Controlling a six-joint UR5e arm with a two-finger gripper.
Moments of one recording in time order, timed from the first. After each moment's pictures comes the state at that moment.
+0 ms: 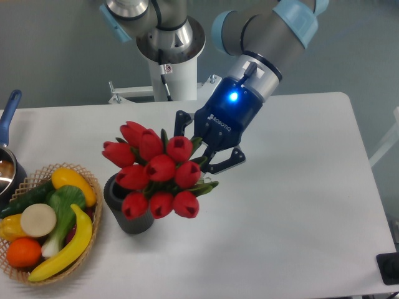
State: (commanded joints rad) arm 2.60 -1.80 -1.59 -0.73 0.46 0.85
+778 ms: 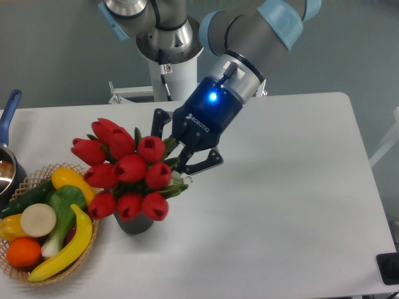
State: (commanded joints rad) arm 2.54 -1.79 -1.59 -0.73 0.46 0.81
